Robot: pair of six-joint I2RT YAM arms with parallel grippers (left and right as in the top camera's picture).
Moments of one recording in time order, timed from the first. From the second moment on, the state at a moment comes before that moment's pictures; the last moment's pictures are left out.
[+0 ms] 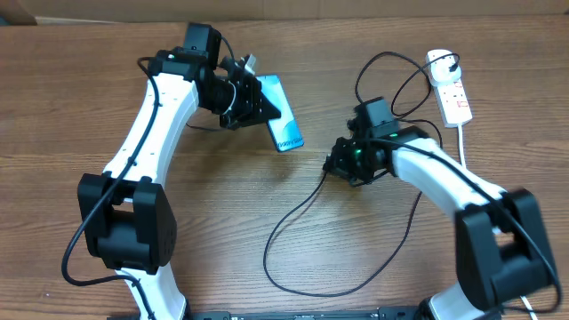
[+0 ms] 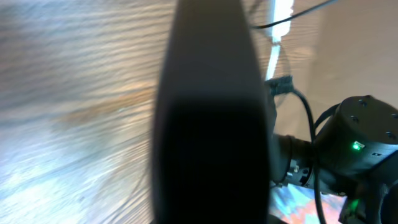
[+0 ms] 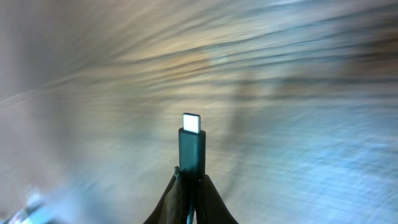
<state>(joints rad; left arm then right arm) -0.17 1.97 1.73 -1.05 0.83 -0.34 0.32 1.75 1.06 -0.55 -0.49 0.66</state>
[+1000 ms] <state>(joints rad) -0.07 1.97 1.73 -1.00 1.40 -0.33 0.26 1.66 1.06 -0.67 -1.44 0.20</state>
